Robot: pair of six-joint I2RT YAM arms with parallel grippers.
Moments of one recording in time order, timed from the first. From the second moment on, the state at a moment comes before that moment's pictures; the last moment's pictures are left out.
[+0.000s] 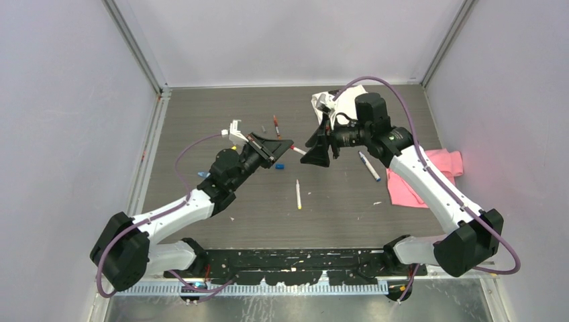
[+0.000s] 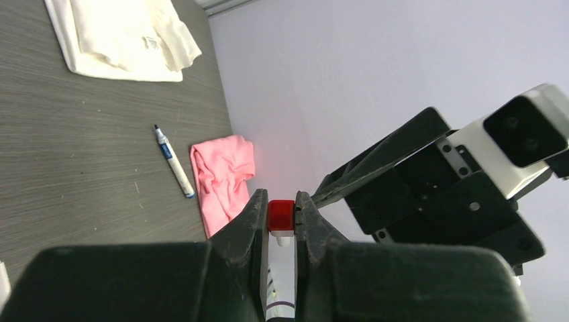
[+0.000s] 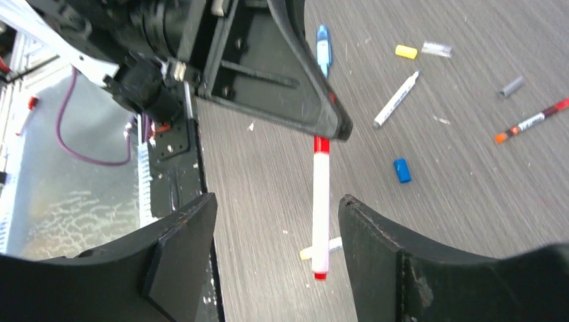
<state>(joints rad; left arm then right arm) -0.71 1.18 0.62 0.62 0.00 -1.23 0.45 1.30 1.24 -0.41 -0.91 -0.08</state>
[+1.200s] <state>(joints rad) -0.68 1.19 0.70 0.61 0.10 -1.20 0.46 1.36 1.30 -0.57 -0.83 -0.24</state>
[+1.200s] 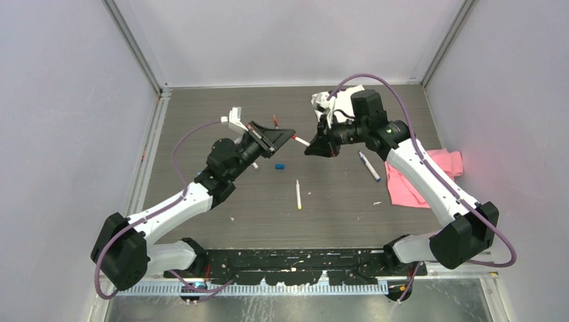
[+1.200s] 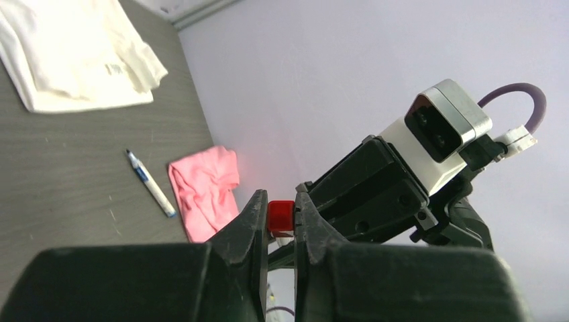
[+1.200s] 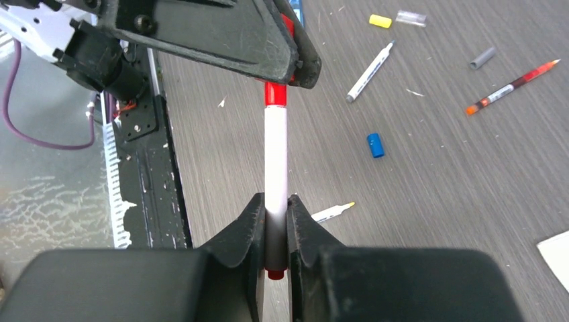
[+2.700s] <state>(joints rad) -0.76 1.15 1.03 0.30 -0.03 -0.88 0.43 1.35 1.35 -0.32 -1.01 0.12</state>
